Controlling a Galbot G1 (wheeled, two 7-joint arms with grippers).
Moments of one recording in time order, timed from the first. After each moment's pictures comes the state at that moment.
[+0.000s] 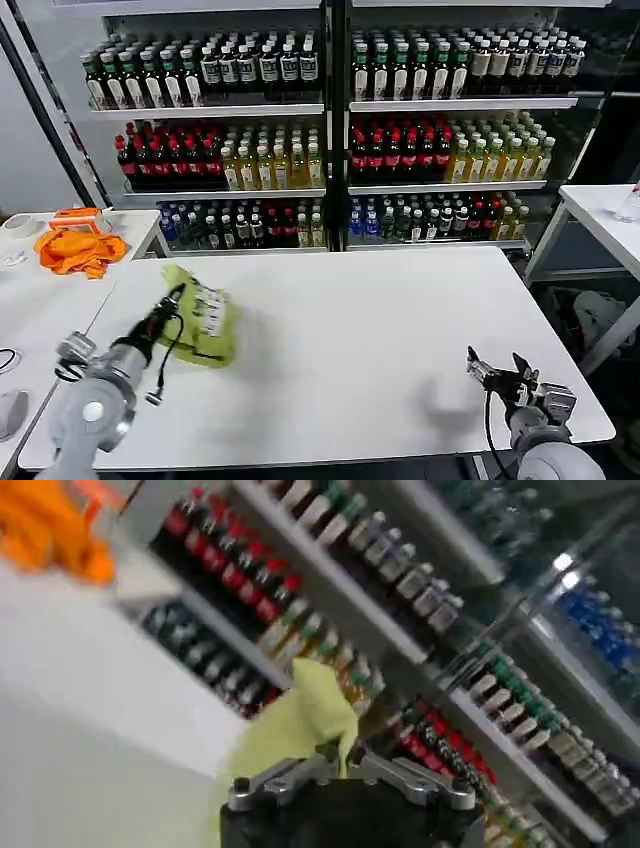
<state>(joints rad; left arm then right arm) 1.20 -1.14 -0.68 -2.00 -1.25 0.43 -0.28 -1.47 1.18 0.65 2.15 0.60 -0.54 0.33</state>
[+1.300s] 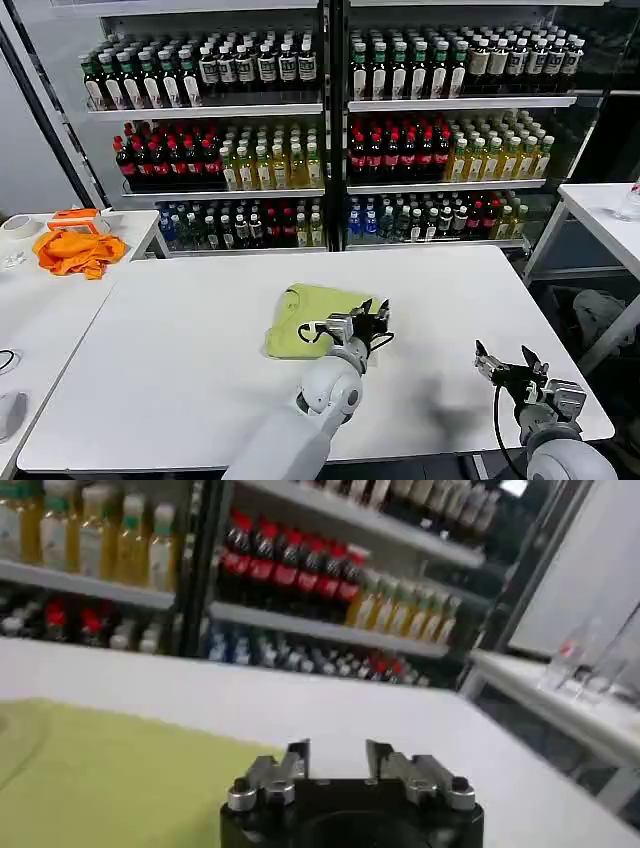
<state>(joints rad) 0.79 -1.58 0.13 -1.53 -0.58 0.37 -0.37 -1.46 1.15 0.67 2.14 0.58 -0.53 0.30</state>
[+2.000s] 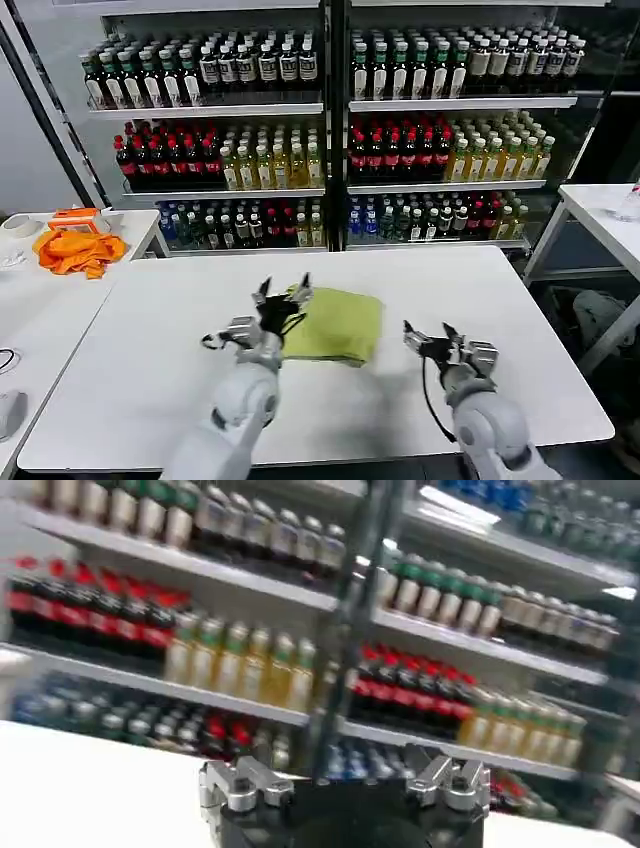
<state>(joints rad) 0.99 -1.37 -0.16 -1.81 -0.51 0.24 -0.38 -1.13 1.20 0.31 1.96 0.68 -0.56 0.39</state>
